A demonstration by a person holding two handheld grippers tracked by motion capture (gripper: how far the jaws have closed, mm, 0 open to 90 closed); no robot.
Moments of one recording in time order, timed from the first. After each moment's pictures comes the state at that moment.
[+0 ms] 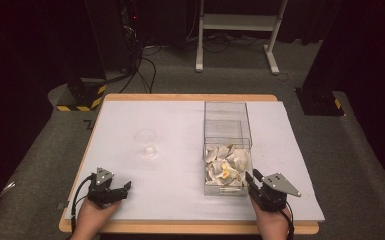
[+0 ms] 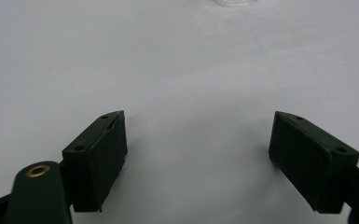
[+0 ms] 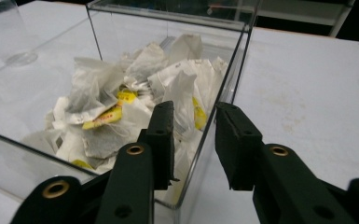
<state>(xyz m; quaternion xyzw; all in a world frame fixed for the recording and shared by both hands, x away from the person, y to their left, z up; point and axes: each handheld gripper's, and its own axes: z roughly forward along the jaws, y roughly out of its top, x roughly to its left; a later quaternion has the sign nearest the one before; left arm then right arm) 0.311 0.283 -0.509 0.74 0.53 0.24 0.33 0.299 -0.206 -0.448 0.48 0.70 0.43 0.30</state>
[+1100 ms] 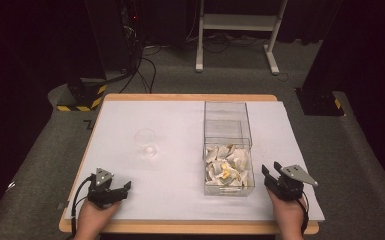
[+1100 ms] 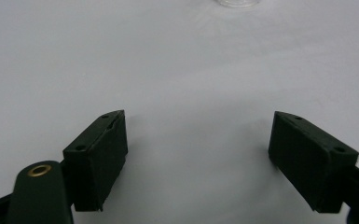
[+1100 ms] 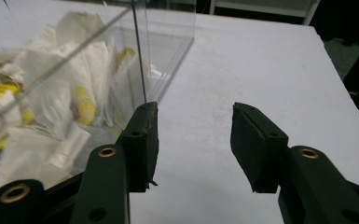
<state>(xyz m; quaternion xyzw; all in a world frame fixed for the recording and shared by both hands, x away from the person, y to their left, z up) 0.310 0.282 -0.511 0.74 0.54 0.24 0.33 0.336 -0.264 -0.470 0.51 0.69 0.41 0.31</state>
